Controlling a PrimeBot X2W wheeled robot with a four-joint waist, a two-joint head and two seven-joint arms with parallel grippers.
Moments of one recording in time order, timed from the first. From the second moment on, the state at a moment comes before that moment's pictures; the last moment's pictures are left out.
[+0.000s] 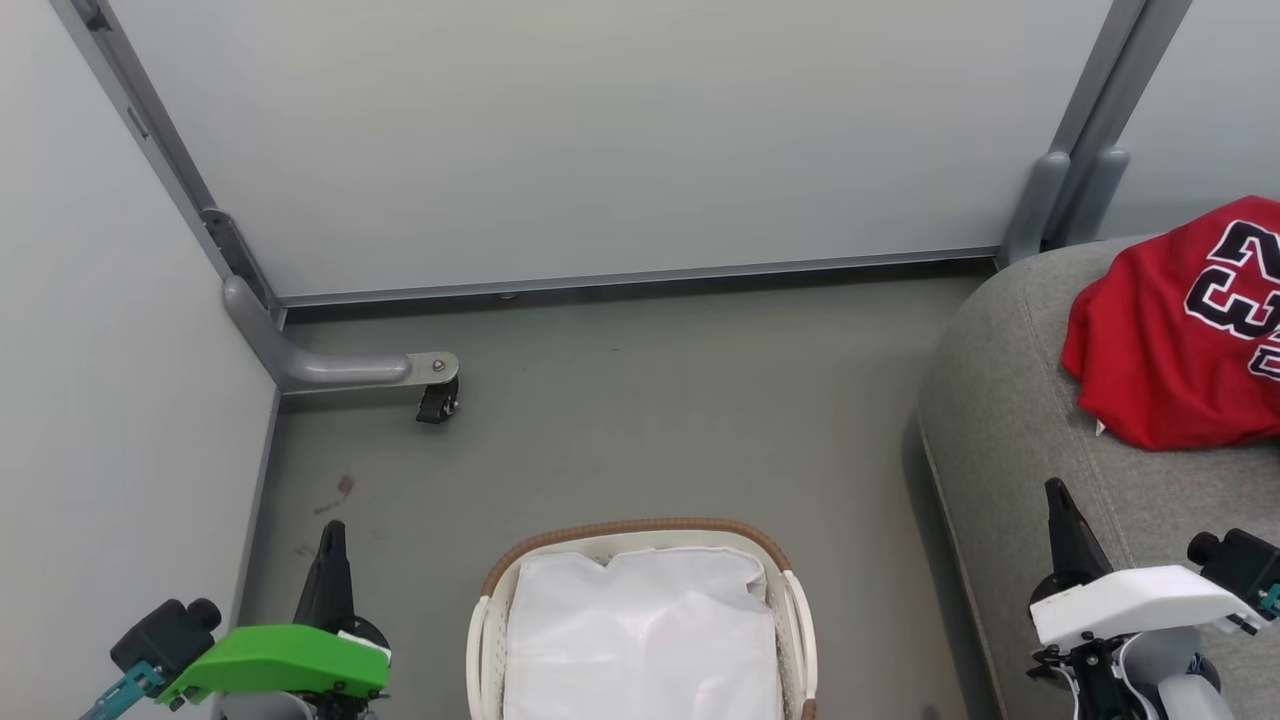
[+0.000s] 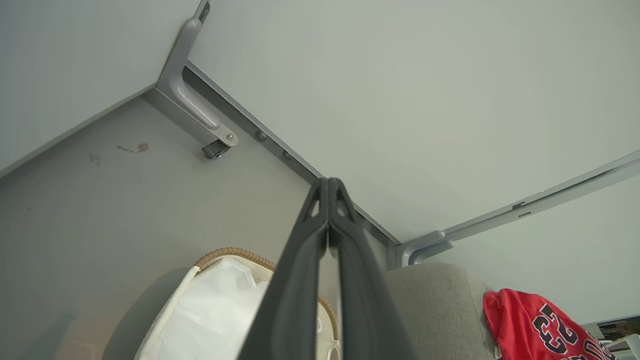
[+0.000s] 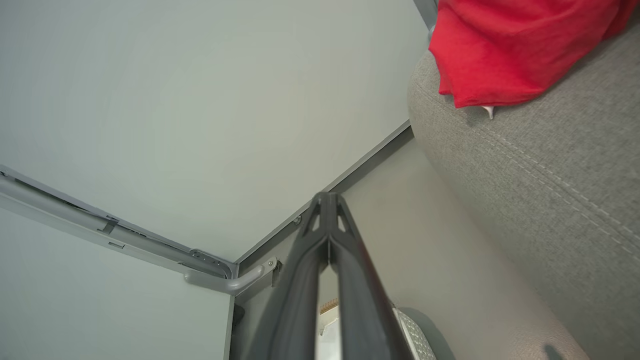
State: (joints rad) left arm -0.05 0.06 -0.05 0.33 -0.93 -0.12 -0.10; right arm -0.09 -0.04 -0.10 0.31 0.81 0.13 -0.09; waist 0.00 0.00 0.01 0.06
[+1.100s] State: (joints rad) left arm -0.07 0.06 0.02 0.29 -1.27 -0.12 0.00; right arm -0.09 -0.04 -0.10 0.28 1.20 0.13 0.01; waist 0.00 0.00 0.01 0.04
